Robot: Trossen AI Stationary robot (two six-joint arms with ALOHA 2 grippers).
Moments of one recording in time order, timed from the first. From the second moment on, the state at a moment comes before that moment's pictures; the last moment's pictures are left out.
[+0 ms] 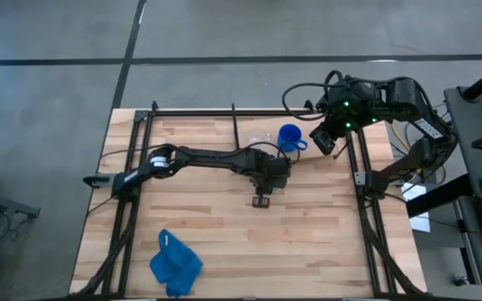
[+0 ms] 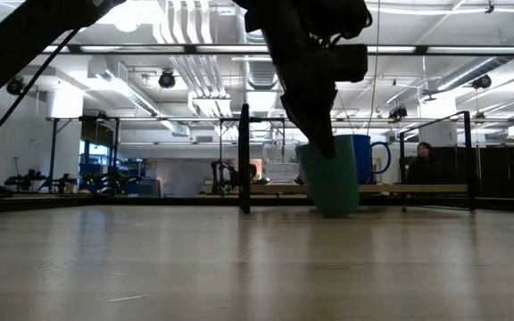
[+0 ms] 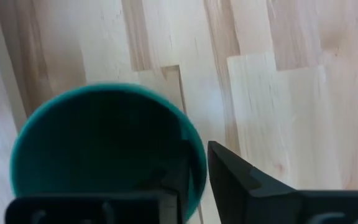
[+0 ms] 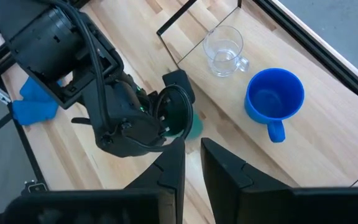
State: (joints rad) left arm 0.01 2.29 2.14 -1.00 0.03 0.16; right arm -0.18 1.43 2.05 -1.57 0.01 0.46
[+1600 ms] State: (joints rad) left arm 0.00 2.13 2.19 -1.05 0.03 0.04; right arm -0.18 1.43 2.05 -1.57 0.01 0.46
